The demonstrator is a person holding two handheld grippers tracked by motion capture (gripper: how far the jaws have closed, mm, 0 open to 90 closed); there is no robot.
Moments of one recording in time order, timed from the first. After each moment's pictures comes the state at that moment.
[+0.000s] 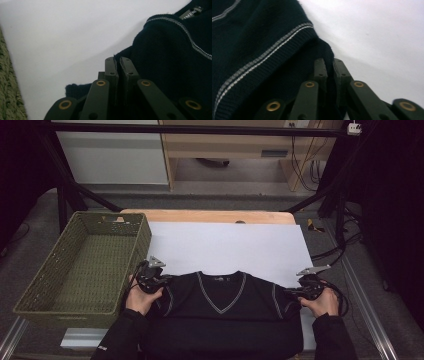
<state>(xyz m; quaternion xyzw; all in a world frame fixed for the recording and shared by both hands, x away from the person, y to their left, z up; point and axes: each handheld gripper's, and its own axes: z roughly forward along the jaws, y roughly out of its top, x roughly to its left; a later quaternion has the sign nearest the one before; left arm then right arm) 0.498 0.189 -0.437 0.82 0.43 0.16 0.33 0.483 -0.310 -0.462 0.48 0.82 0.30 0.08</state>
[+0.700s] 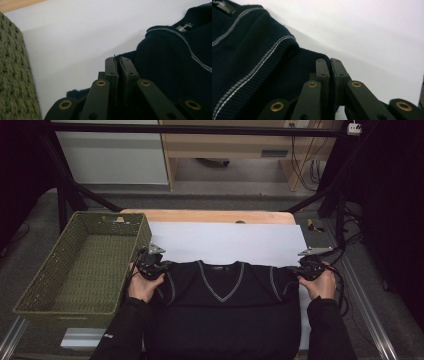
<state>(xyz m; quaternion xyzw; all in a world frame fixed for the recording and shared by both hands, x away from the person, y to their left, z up) 0.528 0.184 -0.415 0.80 0.45 0.20 0.34 0.523 -0.309 -0.429 0.49 0.80 0.31 0.18</state>
